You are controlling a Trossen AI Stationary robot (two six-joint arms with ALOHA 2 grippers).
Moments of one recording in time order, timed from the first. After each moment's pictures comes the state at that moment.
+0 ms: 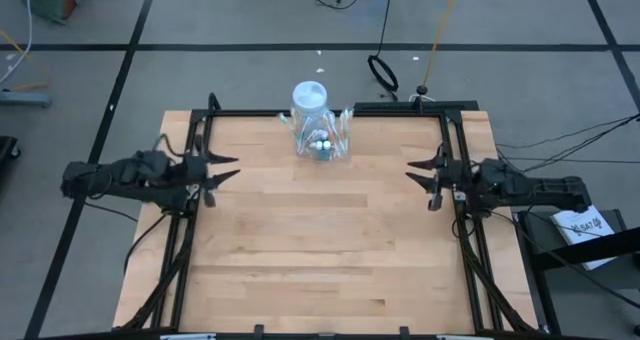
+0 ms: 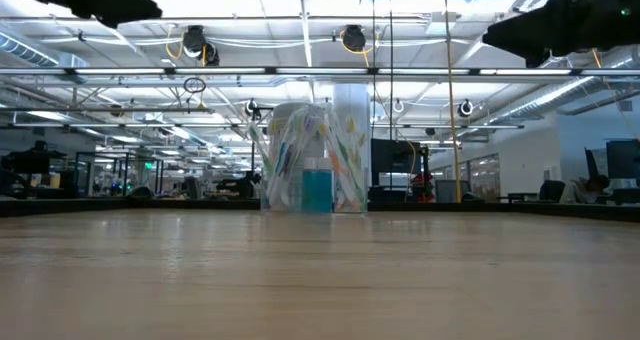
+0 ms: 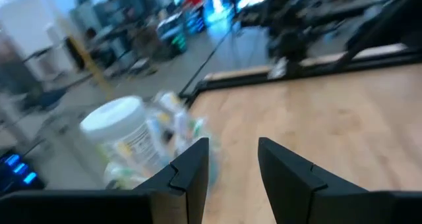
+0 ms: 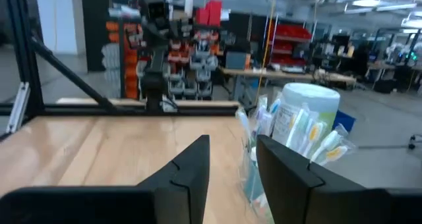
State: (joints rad) left arm -0.09 0.35 0.54 -0.33 -0.37 0.21; right arm -0.01 0.20 0.26 -0.01 0.20 -0.09
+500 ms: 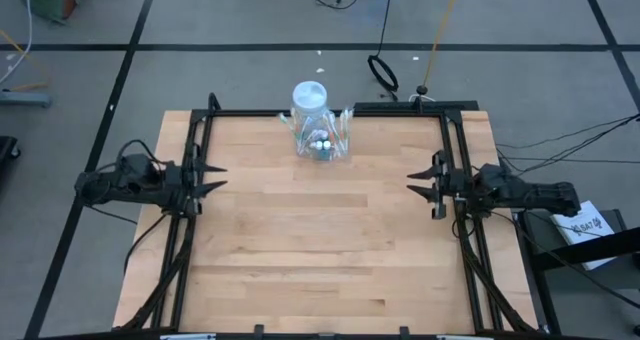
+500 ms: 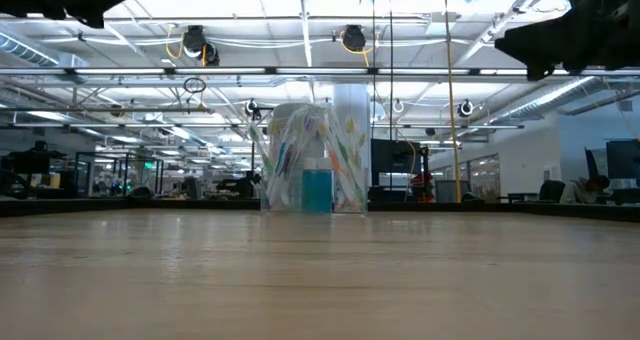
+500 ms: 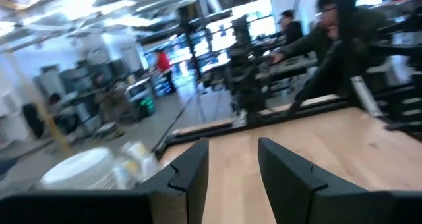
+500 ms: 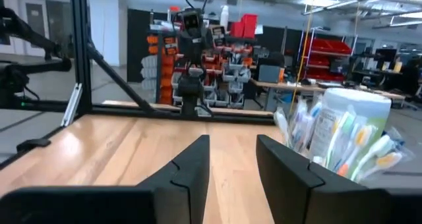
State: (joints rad) left arm -0.09 0.01 0.38 -0.28 -0.15 0.30; right arm -0.01 0.01 0.13 0.01 0.05 -0.09
